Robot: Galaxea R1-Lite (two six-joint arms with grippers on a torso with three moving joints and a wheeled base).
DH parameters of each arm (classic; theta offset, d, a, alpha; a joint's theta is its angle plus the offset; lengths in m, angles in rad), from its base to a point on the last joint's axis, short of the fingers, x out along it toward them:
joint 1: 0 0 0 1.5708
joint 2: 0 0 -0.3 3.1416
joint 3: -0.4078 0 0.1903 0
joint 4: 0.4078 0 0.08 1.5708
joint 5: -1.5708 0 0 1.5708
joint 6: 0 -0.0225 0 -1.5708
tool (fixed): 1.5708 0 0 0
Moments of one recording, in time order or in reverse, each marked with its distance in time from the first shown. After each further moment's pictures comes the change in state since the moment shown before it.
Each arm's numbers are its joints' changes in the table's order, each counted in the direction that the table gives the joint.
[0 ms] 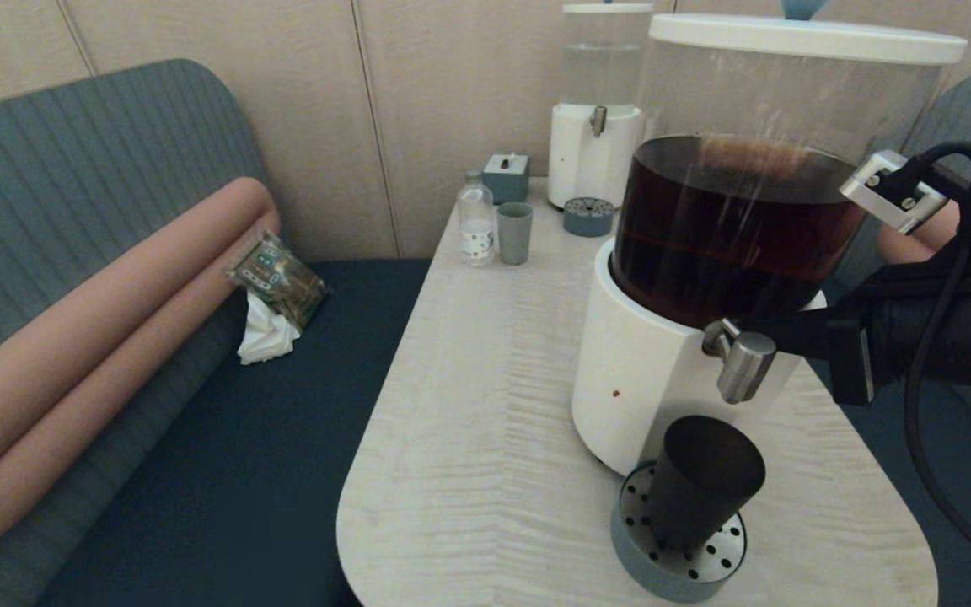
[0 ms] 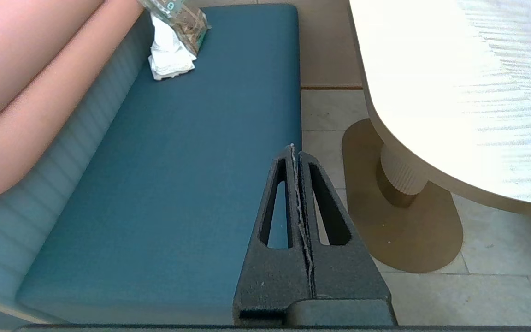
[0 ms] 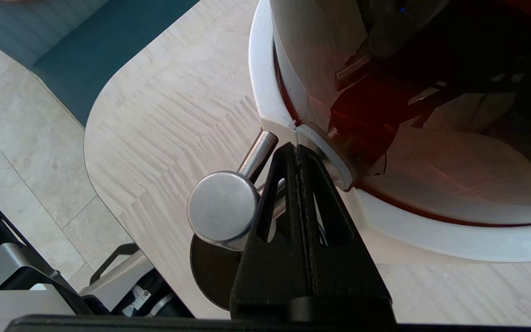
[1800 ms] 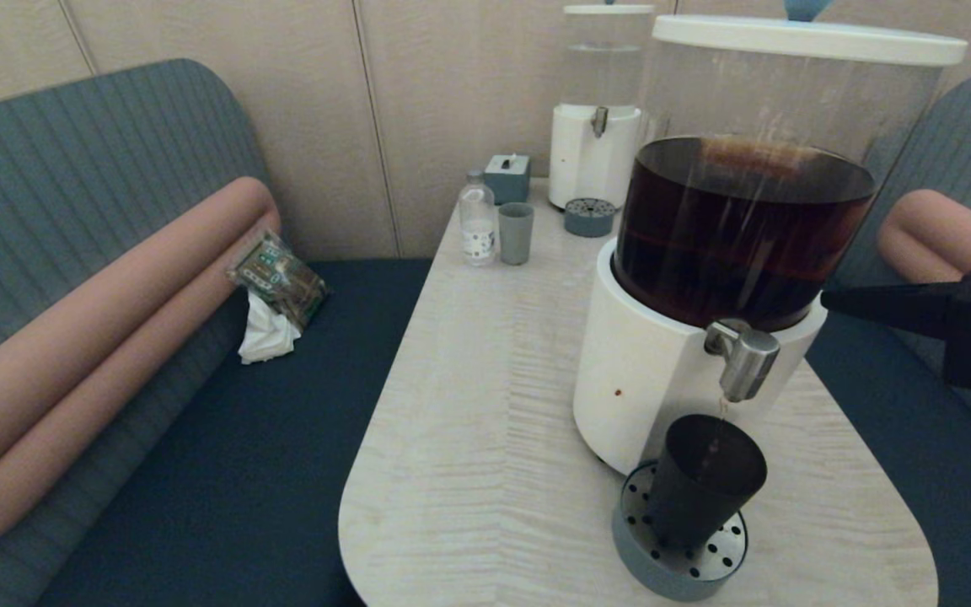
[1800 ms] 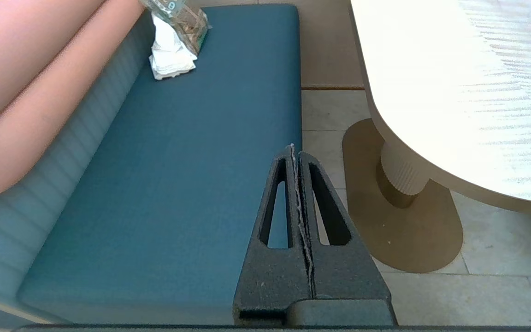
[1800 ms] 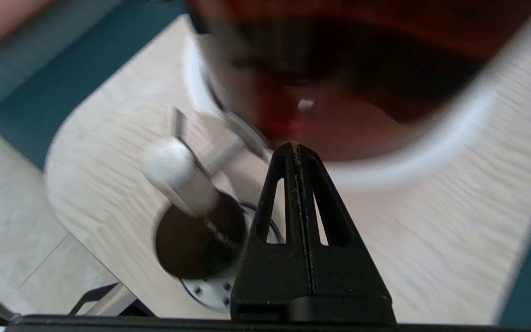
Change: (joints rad) left arm 0.000 0.000 0.000 0.000 0.000 0.000; right arm -0.178 0.163 0.079 -0.040 -0.015 -0.002
